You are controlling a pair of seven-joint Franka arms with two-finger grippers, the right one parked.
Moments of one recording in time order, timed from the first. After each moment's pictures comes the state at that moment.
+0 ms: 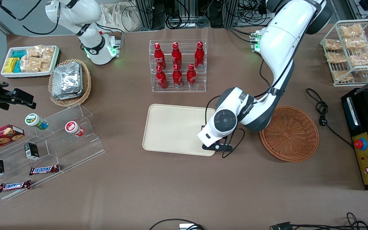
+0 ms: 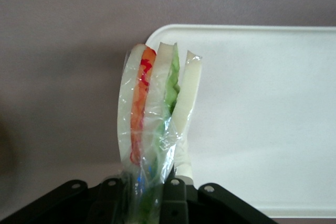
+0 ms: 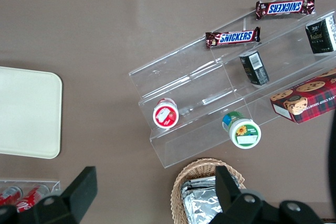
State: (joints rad) arm -0.36 0.74 -0.29 -1.40 0.09 1.94 -0.53
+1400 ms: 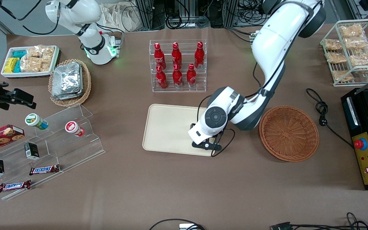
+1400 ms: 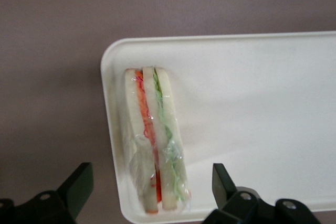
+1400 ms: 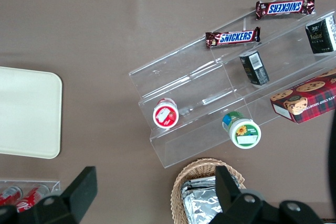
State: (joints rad) arm -0.40 0.71 -0.30 -1.37 0.09 1.97 -0.53
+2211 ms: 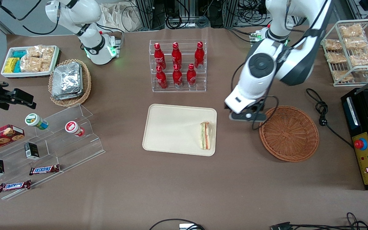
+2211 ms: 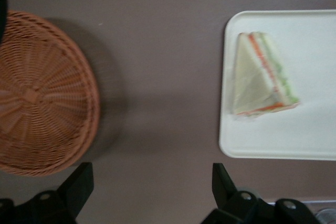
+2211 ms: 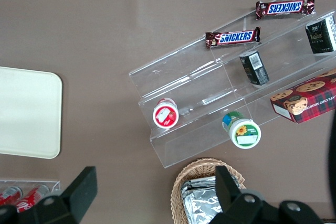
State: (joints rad) arm -0.20 0.13 -0.28 -1.92 0.10 1.97 -0.41
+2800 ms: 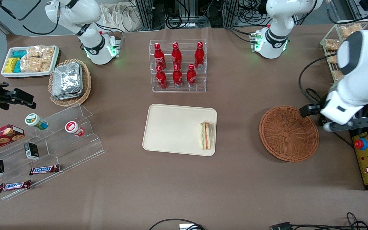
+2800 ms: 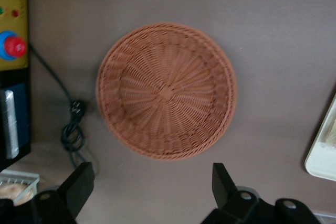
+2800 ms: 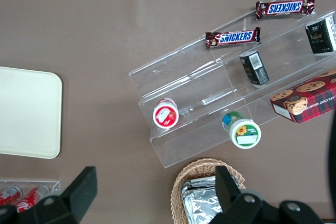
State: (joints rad) arm 0.17 0.10 -0.26 -1.73 0.09 1.70 -0.24
